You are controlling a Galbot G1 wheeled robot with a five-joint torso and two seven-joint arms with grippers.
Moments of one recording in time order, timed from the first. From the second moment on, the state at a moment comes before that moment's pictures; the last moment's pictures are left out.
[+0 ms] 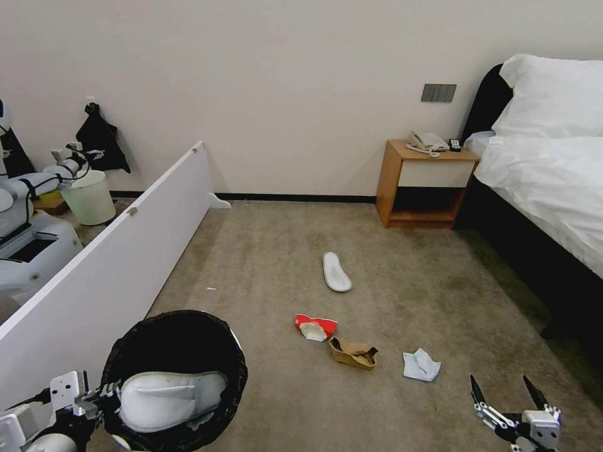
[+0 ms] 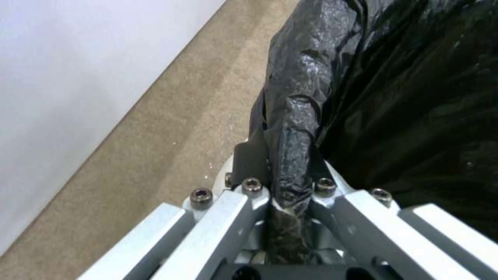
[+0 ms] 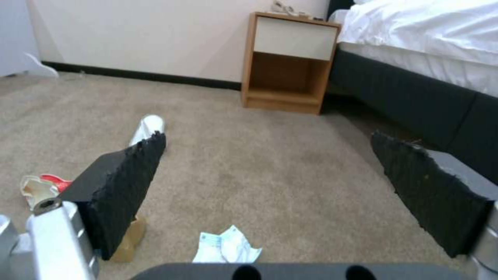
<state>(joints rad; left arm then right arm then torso) 1.80 -1.19 -0.97 -2.37 -0.96 0.60 -0.37 -1.77 1.44 0.91 1.92 0.22 0.28 -0.18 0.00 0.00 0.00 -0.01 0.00</state>
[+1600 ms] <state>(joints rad) 1.78 -1.19 -0.96 -2.37 -0.96 0.61 -0.37 -1.76 1.42 0.91 1.93 0.24 0.28 -0.20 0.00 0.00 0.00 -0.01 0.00</state>
